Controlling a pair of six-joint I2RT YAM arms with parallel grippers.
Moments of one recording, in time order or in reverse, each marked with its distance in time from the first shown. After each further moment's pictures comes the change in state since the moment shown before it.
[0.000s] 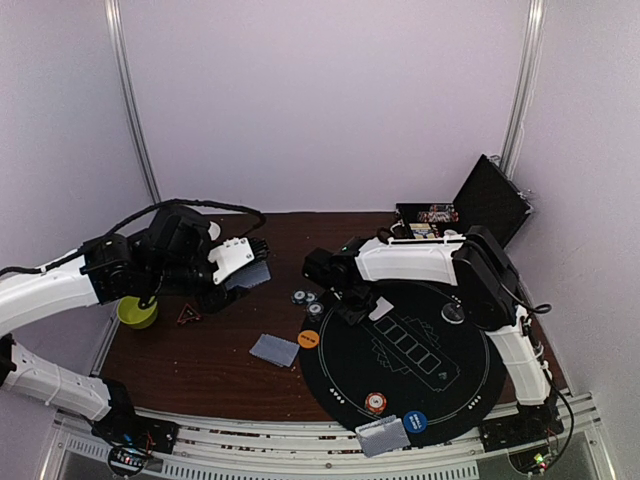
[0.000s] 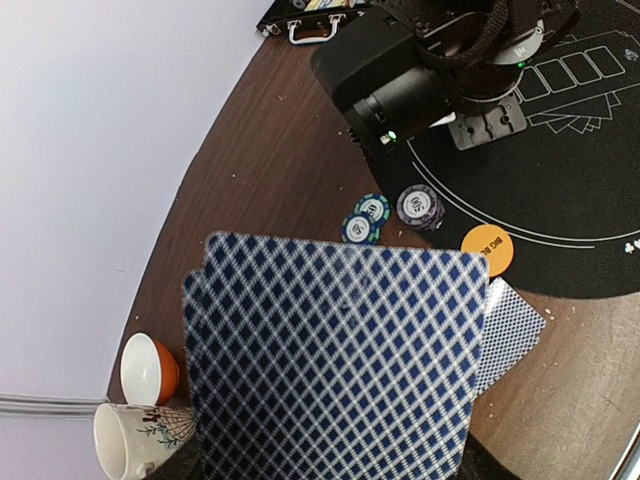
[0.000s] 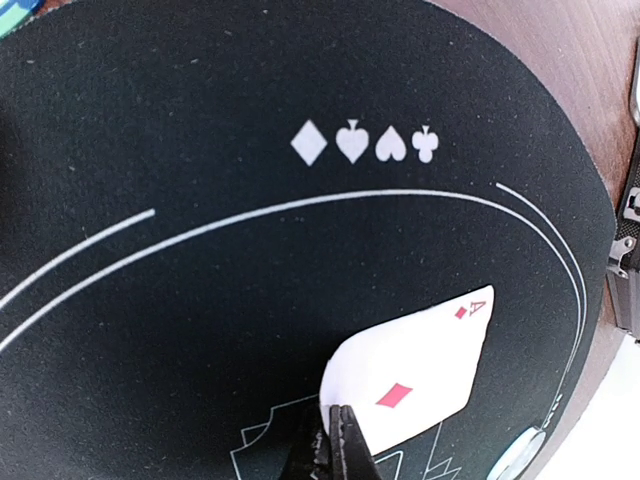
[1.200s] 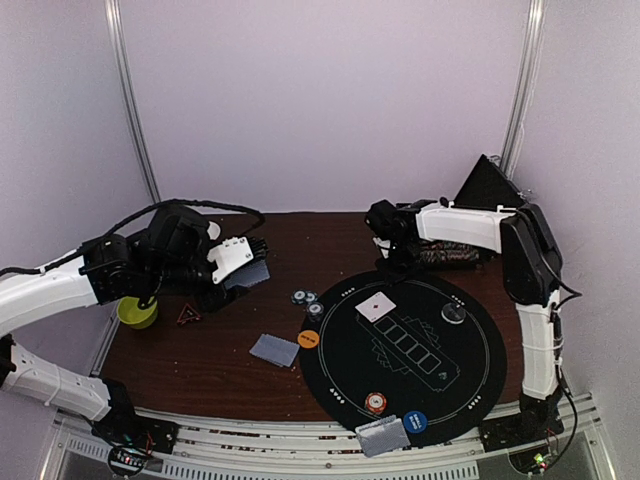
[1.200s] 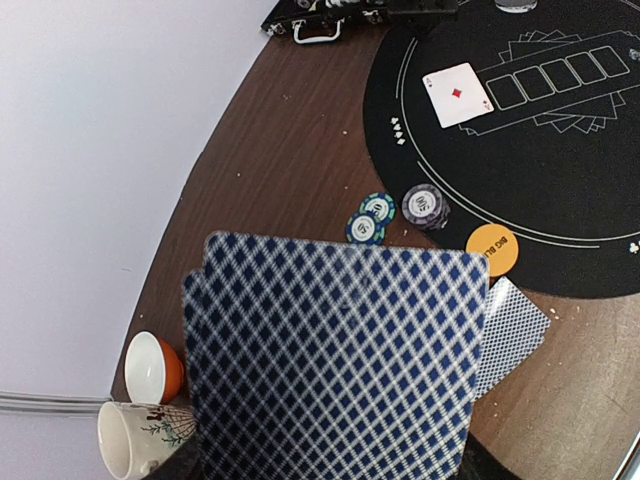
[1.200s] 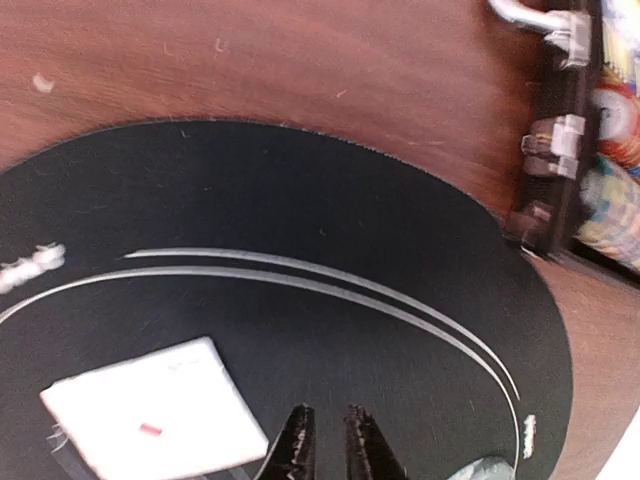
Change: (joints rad) left arm 0.000 -0.006 -0.002 0.003 -0.012 0.004; right arm -0.305 -0.207 -0.153 0.145 -0.203 -0.005
